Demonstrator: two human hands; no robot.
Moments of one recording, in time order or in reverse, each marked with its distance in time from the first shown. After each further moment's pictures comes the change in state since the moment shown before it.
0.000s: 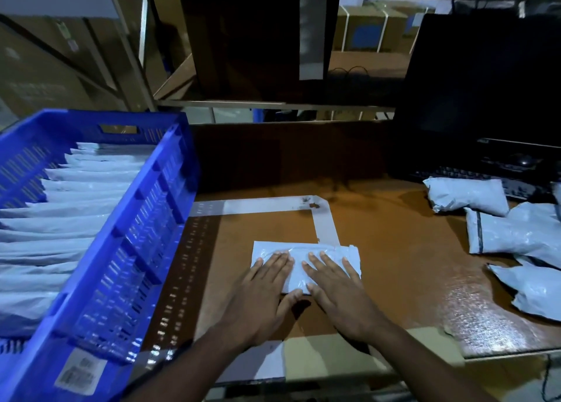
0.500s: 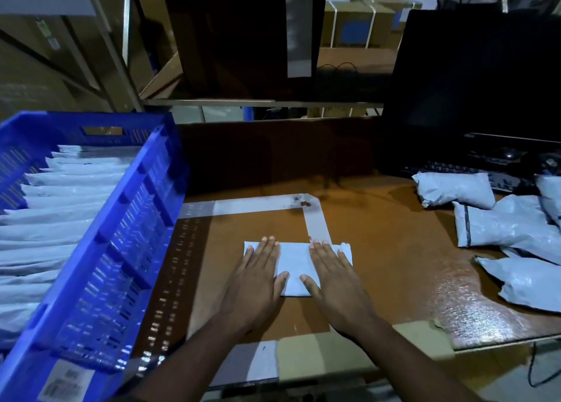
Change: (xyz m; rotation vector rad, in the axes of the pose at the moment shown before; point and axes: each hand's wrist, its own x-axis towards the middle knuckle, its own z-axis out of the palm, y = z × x) left_hand 0.024 -0.007 0.009 -0.006 -0.005 -0.087; right_hand 0.011 0.008 0.013 -0.135 0.123 0.142
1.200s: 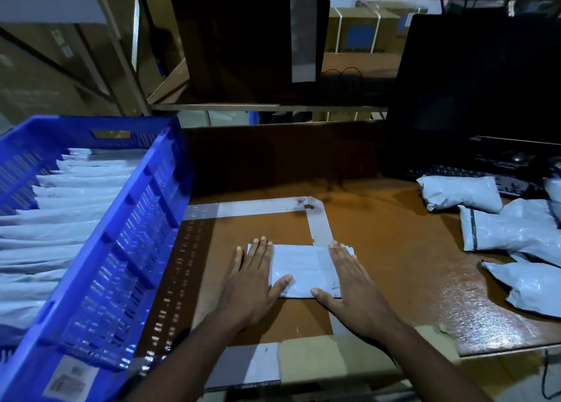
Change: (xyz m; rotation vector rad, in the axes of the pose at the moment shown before) left_hand 0.000 -0.006 -0.009 0.020 -0.098 -0.114; right_hand -0.019 0.019 -0.024 0.210 -0.042 0.054
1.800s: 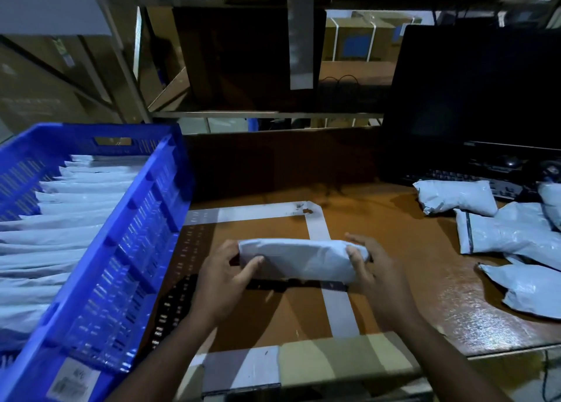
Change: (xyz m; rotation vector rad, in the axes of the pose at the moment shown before) left_hand -0.022 -0.019 -0.049 -0.703 0.457 -0.014; right_hand -0.004 -0.009 -0.048 0.405 0.362 0.075
